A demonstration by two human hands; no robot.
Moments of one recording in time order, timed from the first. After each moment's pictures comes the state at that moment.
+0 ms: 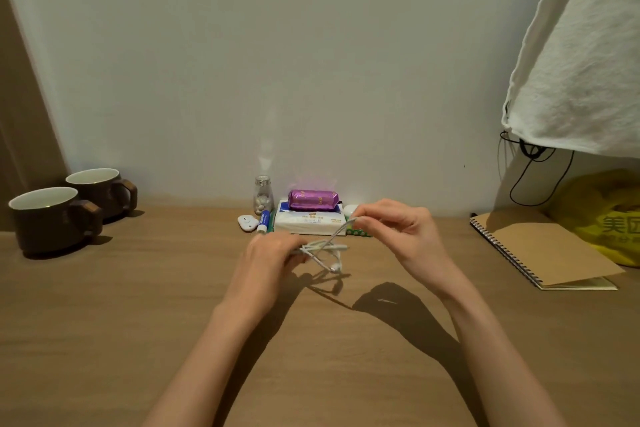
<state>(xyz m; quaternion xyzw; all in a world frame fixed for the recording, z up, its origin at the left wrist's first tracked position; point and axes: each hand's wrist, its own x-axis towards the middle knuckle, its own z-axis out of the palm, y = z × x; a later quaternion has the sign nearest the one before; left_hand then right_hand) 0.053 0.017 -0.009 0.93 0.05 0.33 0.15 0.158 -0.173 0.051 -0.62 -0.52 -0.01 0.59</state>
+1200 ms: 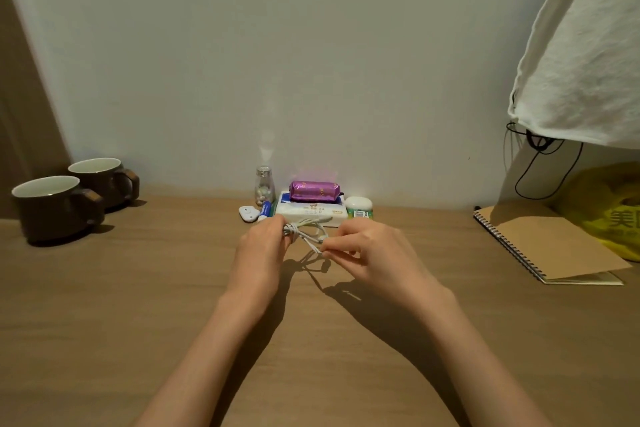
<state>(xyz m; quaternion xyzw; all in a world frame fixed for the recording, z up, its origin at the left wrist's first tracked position) 0.055 0.005 -0.003 0.90 0.20 0.34 0.18 0.142 -0.159 0.030 -0.76 -0.58 -0.18 0.22</state>
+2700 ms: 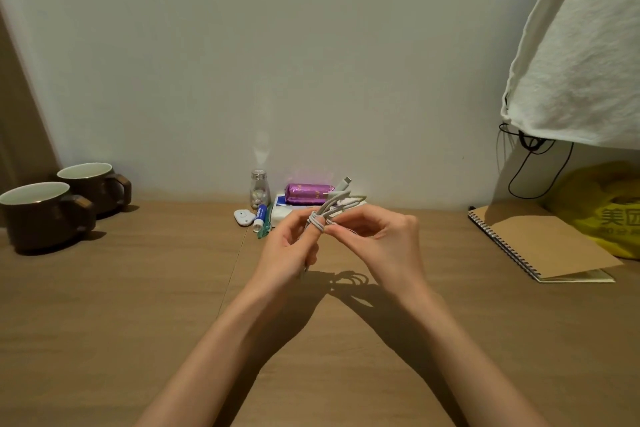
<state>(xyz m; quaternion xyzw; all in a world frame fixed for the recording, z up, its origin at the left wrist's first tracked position) 0.059 -0.026 0.016 0.70 0.08 0.28 0.66 0.137 -0.152 0.032 -0.68 -0.45 -0.16 0.56</state>
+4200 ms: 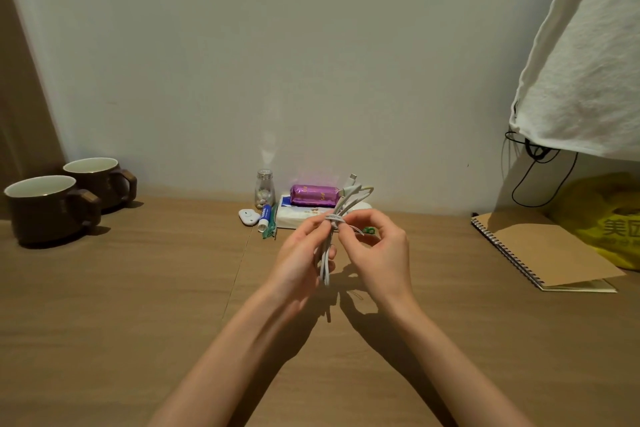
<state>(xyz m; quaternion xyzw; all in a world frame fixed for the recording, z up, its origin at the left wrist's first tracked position) 0.062 -0.037 0.022 0.52 0.10 0.19 0.83 0.123 -0.133 0.019 -0.69 -0.33 -0.10 0.64</state>
